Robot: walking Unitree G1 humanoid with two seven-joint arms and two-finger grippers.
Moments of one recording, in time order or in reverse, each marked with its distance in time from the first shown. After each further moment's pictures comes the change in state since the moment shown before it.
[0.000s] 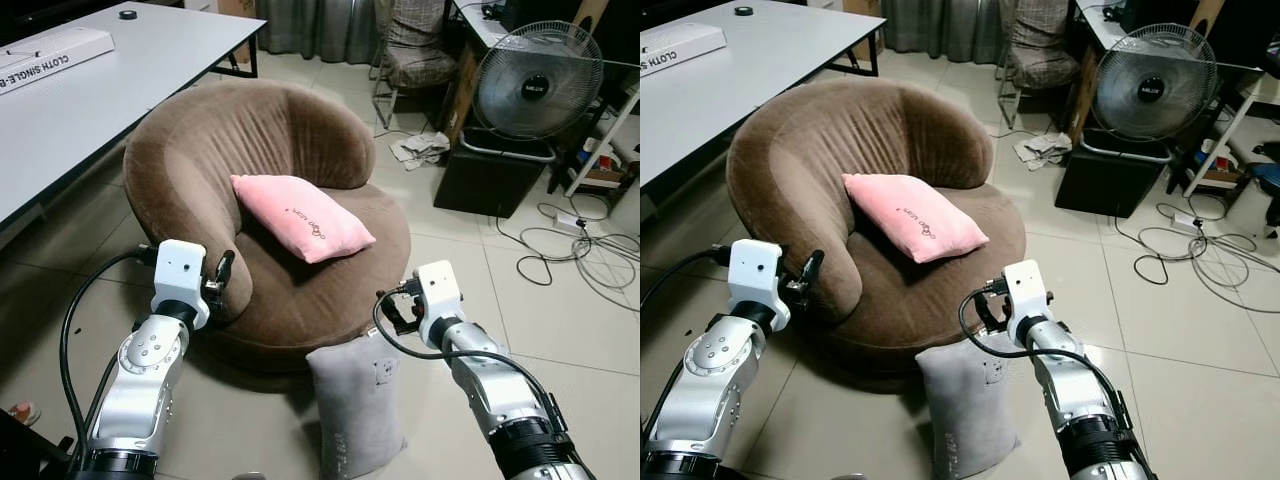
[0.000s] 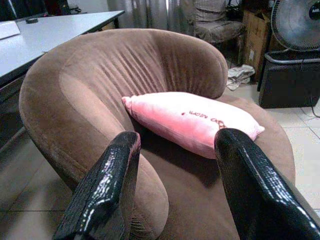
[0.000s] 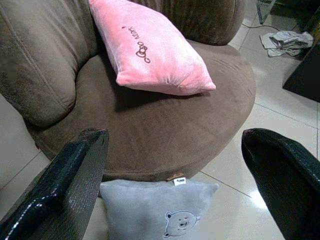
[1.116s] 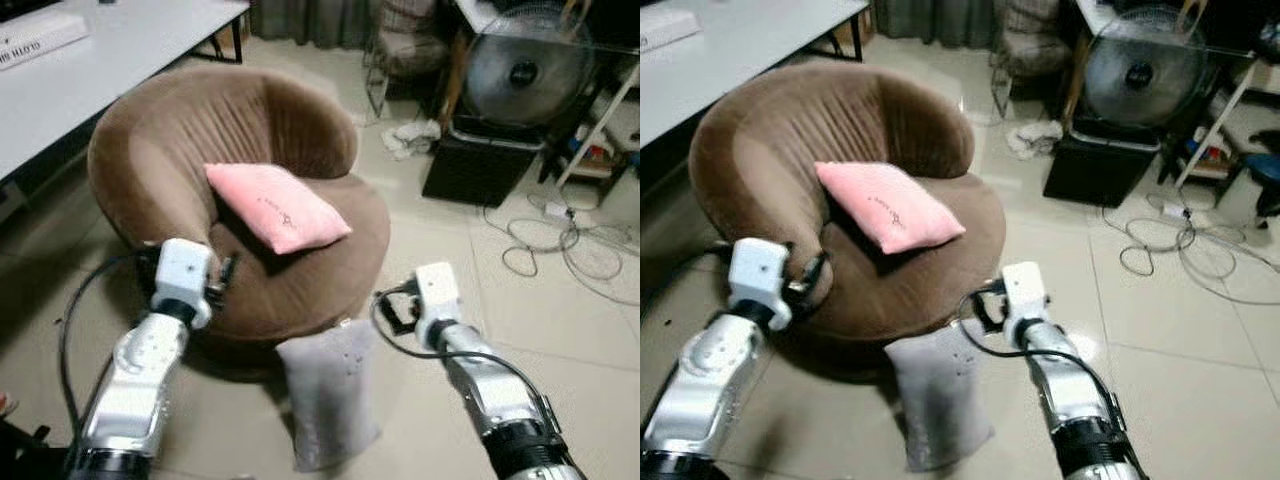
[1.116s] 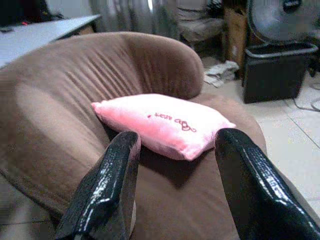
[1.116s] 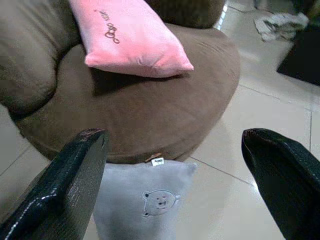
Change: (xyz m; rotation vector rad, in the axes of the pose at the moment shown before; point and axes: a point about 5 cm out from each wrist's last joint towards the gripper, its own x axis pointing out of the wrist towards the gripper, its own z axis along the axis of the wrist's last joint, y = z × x) left arm -0.001 0.001 0.003 0.050 -0.024 -0.048; right arm 0.002 0.006 -0.001 0.035 0.005 -0.004
